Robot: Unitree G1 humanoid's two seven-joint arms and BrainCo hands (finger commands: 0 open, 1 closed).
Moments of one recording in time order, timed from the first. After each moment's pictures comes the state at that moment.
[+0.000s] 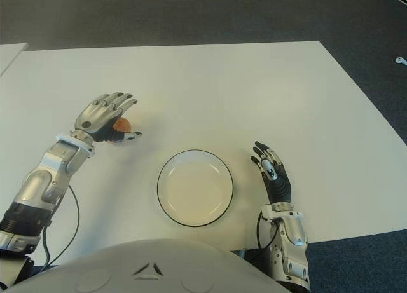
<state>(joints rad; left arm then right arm) -0.05 0.59 -0.16 -0.06 1.09 -0.13 -0.07 0.45 -0.08 -0.20 -0.07 0.32 -0.19 0.31</state>
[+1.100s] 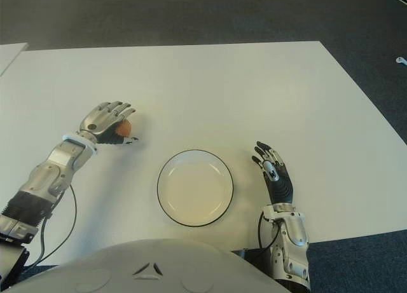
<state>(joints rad) -0.13 0.66 -0.30 0.11 1.13 -0.06 -0.06 0.44 -0.08 -0.22 -0.03 0.32 -0.23 0.33</state>
